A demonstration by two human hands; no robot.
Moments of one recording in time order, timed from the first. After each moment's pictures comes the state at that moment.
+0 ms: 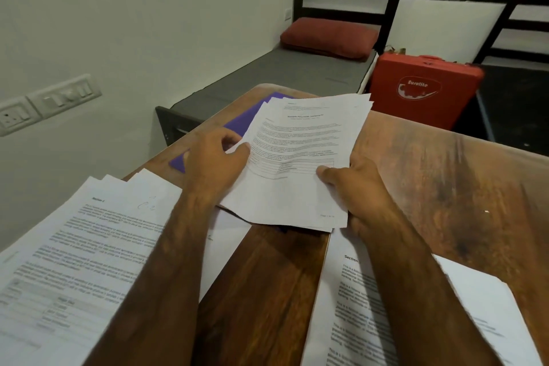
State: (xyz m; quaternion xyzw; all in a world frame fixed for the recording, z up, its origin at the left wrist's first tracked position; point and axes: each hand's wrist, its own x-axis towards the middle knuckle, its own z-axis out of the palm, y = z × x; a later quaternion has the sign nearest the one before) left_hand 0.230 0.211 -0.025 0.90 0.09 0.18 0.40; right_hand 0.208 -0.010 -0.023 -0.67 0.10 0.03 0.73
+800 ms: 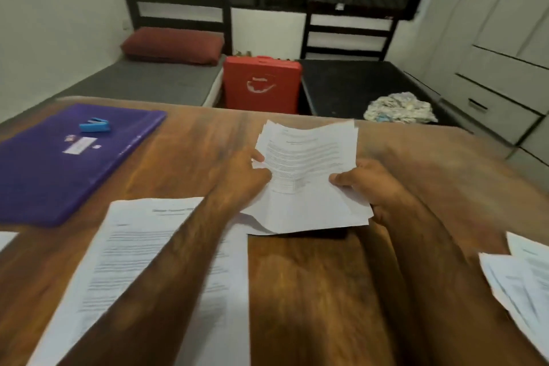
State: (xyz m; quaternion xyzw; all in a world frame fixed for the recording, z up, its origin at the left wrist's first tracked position) left_hand 0.113 -0.132 -0.008 0.86 -0.14 -0.08 0.48; right_hand 0.015 -0.335 0.014 -0.75 0.31 -0.02 0.59
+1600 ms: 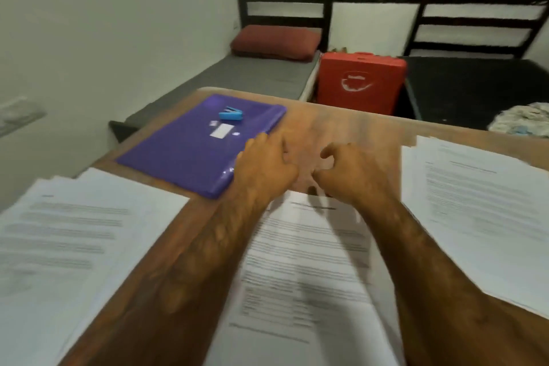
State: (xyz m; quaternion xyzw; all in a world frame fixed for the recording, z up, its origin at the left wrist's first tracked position) left_hand 0.155 0.025 0.006 0.96 -0.05 0.08 0.26; right_hand 0.139 -0.125 0.000 -0.95 0.13 -0.02 0.28
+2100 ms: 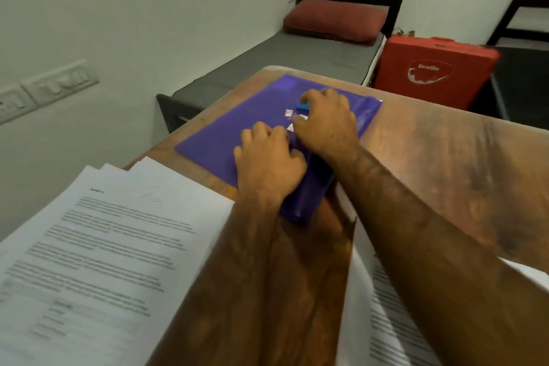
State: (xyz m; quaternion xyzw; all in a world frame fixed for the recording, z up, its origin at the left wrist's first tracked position) left_hand 0.239 0.153 -0.041 0.97 0.06 0.13 0.22; right_hand 0.305 0.049 -0.022 -0.96 -0.05 -0.14 0.22
